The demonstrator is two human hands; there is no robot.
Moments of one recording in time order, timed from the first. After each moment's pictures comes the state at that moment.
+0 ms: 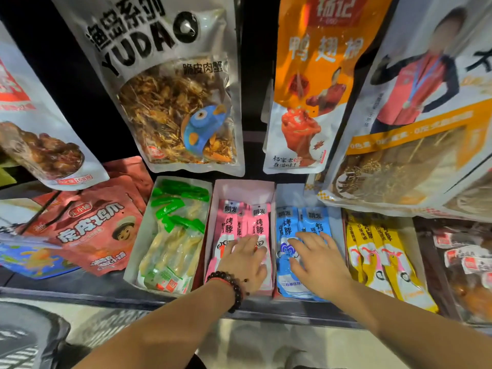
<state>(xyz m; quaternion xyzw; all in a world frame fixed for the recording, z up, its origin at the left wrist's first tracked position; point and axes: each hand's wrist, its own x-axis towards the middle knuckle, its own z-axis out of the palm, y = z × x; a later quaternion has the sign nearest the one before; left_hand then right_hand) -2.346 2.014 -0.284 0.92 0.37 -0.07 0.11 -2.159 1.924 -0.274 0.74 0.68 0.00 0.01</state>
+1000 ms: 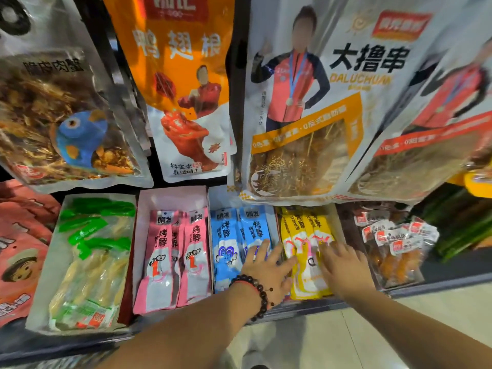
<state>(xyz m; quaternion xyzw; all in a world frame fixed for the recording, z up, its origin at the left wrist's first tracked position) -2.198 1.932 -0.284 0.96 0.20 -0.10 0.15 -2.027 1.803 -0.280 0.89 0.44 -0.03 0.07</state>
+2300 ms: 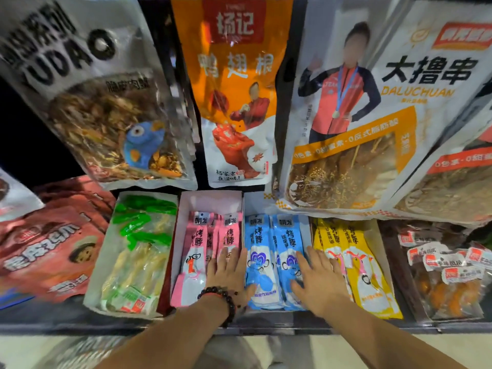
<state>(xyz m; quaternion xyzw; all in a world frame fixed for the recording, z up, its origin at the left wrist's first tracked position) -2.296 1.995 -0.307 0.88 0.43 -0.16 0.13 -2.102 1.876 -0.307 0.84 0.54 -0.07 0.08</state>
